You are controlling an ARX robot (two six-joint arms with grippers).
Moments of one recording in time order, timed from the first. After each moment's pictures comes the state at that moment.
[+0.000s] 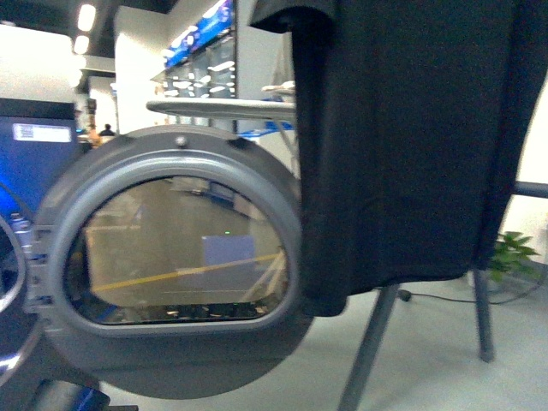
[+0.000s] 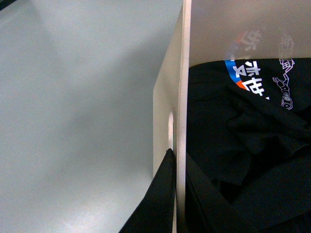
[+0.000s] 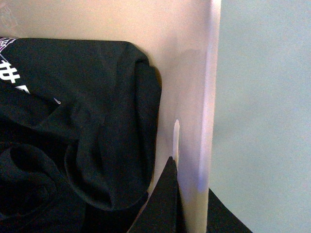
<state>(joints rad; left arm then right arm) -0.12 2.32 1.04 0.43 0.04 -0.06 0.18 2.35 0.98 0.43 0.14 0.08</state>
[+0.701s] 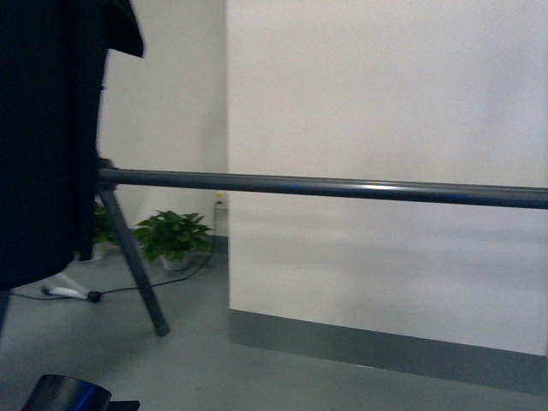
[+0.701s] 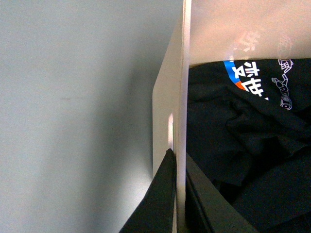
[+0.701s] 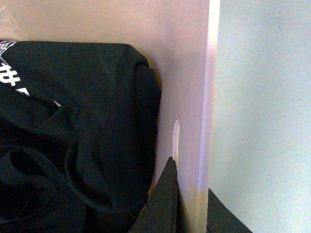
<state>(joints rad) -0.12 2.31 1.04 0.43 0.04 -0.06 0.17 2.35 0.98 0.43 0.14 0.08</state>
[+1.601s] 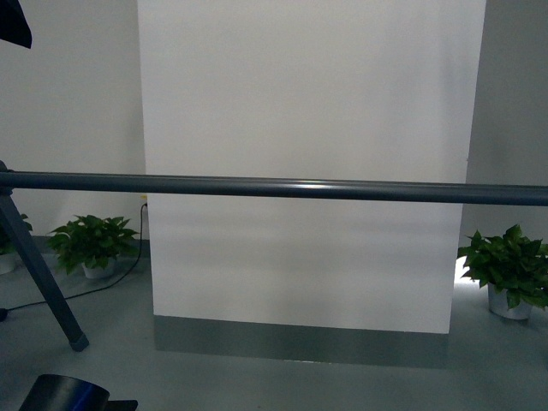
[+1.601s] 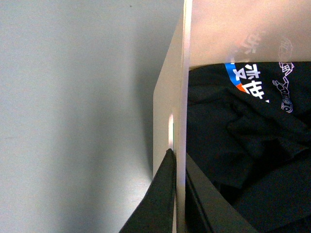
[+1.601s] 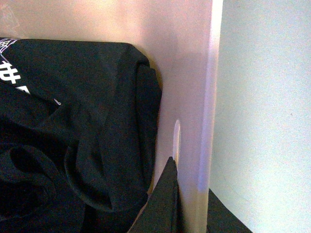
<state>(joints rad) -0.12 2.31 1.04 0.43 0.03 -0.06 0.18 2.34 0.98 0.43 0.14 0.08</state>
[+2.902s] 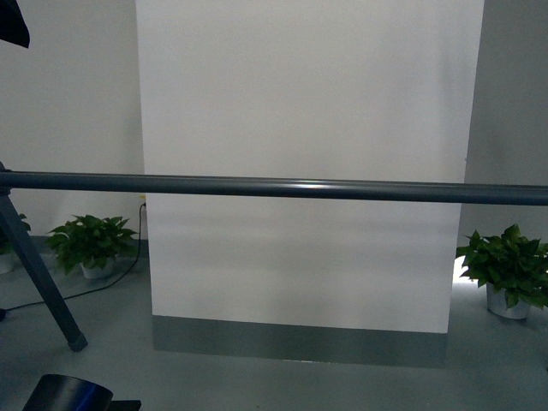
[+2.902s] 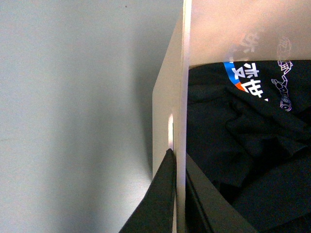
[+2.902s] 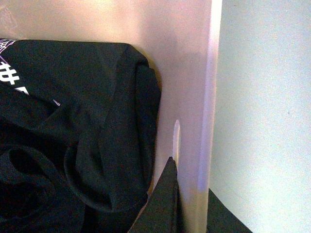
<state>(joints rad) -0.13 2.31 1.04 0.43 0.04 -0.06 0.17 2.34 0.98 0.43 0.14 0.08</state>
